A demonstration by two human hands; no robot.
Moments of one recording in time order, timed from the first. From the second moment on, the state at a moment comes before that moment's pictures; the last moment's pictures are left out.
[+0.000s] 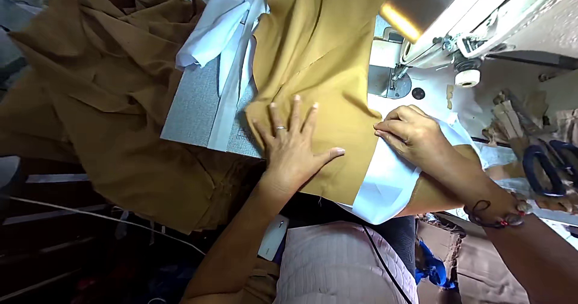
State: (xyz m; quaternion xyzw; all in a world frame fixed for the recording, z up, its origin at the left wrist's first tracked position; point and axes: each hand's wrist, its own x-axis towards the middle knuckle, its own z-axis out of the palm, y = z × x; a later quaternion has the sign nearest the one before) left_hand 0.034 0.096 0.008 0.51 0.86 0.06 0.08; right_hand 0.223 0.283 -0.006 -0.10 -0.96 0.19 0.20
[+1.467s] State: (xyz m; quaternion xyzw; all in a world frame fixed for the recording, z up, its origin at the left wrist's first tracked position) left_hand 0.050 0.138 -0.006 0.81 0.54 0.23 0.02; right_hand 0.233 0.289 -0.023 0.10 -0.96 0.04 0.25
